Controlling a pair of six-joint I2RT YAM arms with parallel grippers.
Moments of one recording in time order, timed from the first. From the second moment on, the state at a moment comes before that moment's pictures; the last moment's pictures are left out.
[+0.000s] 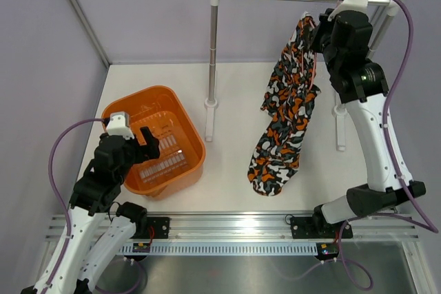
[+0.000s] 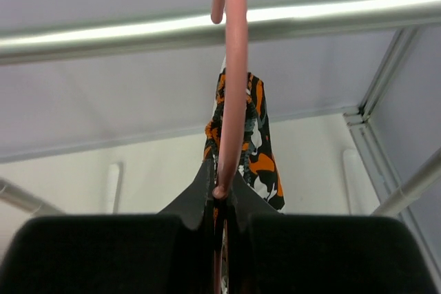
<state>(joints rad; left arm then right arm) -0.33 0.51 0.78 -0.74 -0.25 -0.36 0.29 1.50 1.98 -0.59 0.37 0.16</state>
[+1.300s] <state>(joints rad) -1.00 1.50 1.60 -0.46 -0.32 -0.42 0.88 1.03 1.51 -0.85 0.44 0.41</state>
